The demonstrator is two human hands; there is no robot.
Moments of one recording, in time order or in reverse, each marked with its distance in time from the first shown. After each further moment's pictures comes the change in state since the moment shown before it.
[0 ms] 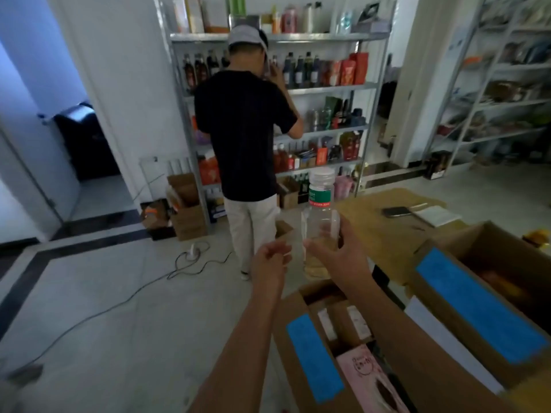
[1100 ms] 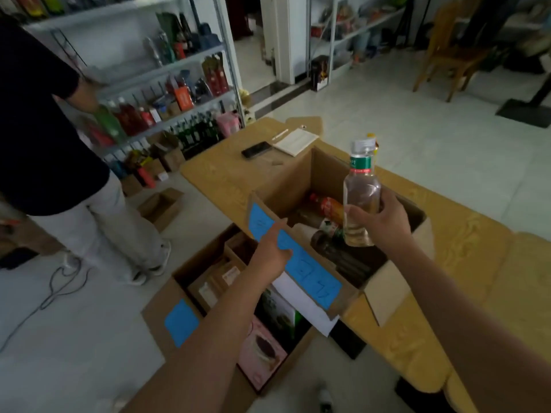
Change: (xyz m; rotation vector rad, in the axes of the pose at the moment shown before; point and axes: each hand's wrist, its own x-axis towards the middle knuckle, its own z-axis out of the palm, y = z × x) left_hand -0.019 -0.212 0.417 0.752 -0.807 -0.116; right_hand 0.051 0.253 -0.475 -0.264 0.452 0.399
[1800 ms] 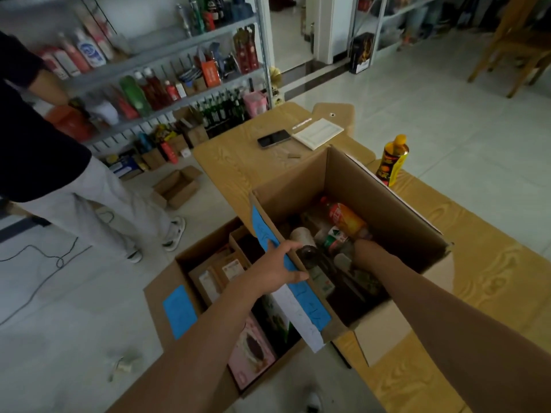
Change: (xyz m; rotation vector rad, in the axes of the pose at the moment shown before) left_hand 0.032 0.004 0.016 0.209 -0.187 -0.137; right_hand 0.093 0.082 0.058 -1.109 -0.850 0.169
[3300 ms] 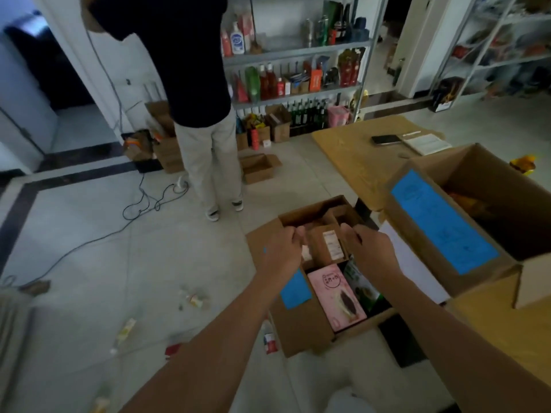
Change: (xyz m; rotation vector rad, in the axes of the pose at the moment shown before) left_hand -0.307 -0.244 -0.081 -0.319 0.743 0.029; right_hand -0.269 -0.332 0.168 0.398 0.611 -0.474
